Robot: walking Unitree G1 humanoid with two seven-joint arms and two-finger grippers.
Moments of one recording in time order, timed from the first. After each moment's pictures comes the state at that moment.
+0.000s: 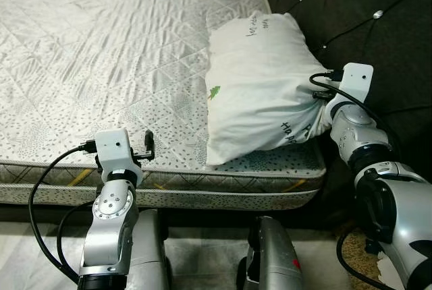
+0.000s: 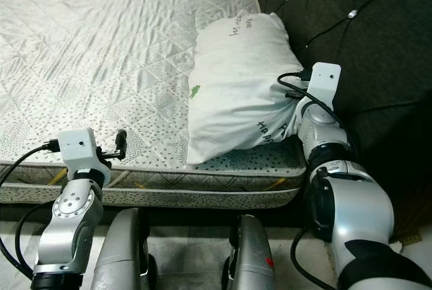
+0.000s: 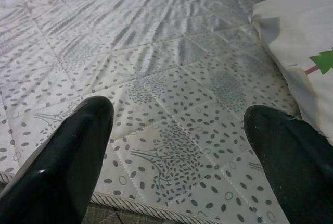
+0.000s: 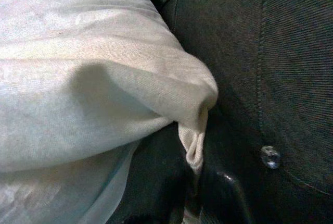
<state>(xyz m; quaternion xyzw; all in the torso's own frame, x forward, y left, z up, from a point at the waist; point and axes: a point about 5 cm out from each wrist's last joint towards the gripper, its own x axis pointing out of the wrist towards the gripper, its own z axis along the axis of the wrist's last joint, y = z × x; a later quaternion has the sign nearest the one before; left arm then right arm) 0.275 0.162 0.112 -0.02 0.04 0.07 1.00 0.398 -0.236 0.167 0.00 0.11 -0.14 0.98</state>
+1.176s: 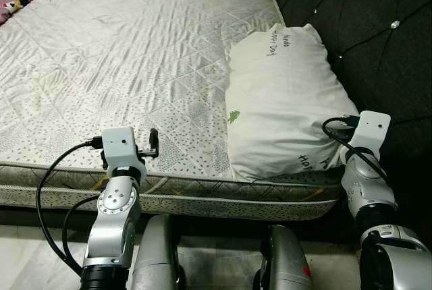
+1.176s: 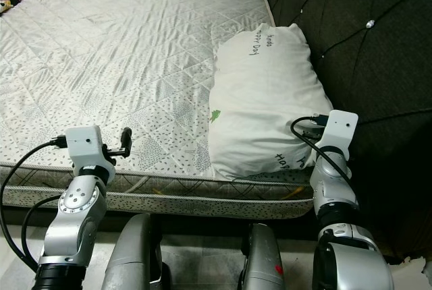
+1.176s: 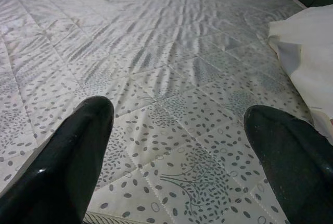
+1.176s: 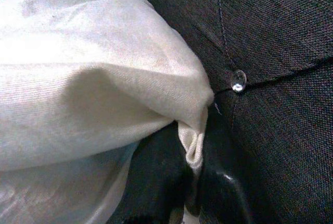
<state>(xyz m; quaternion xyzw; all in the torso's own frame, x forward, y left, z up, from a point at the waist) 0.285 0.158 0.109 -0.01 0.04 0.05 1.00 0.341 -0.270 0.102 -0.02 0.09 -0.20 0.98</state>
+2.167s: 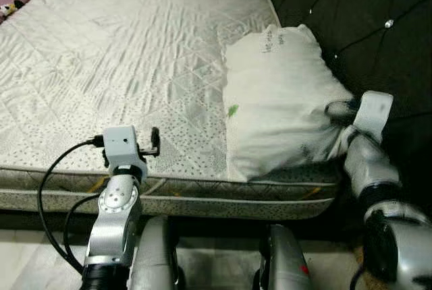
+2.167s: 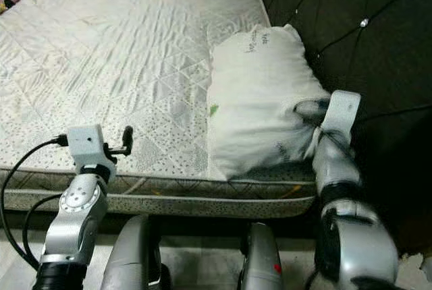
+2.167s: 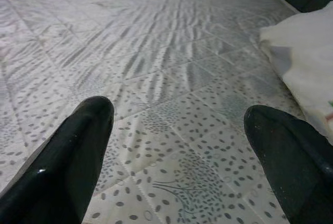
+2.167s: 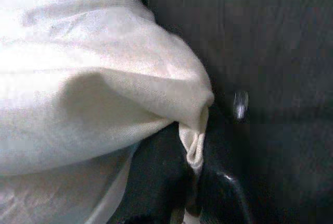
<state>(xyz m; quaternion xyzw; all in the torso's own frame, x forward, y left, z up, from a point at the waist) 0.286 0.157 0.111 -0.01 0.03 0.04 1.00 0.355 -0.271 0.112 -0.01 0.11 -0.19 0.97</state>
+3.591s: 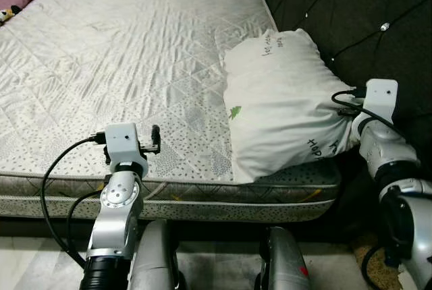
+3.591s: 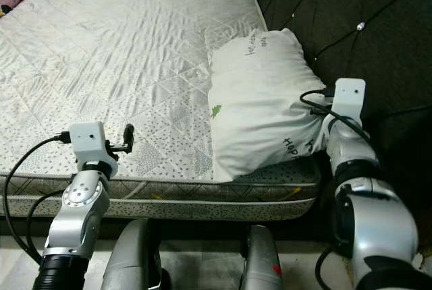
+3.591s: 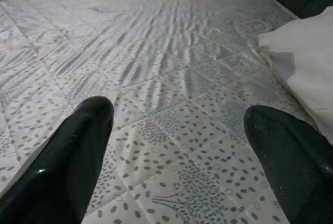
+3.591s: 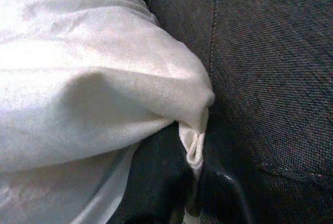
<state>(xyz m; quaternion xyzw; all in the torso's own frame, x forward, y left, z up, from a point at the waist) 0.294 0.159 0.108 -0.01 0.03 0.05 1.00 0.375 -0.286 0.152 -0.08 0.15 -0.16 0.97</state>
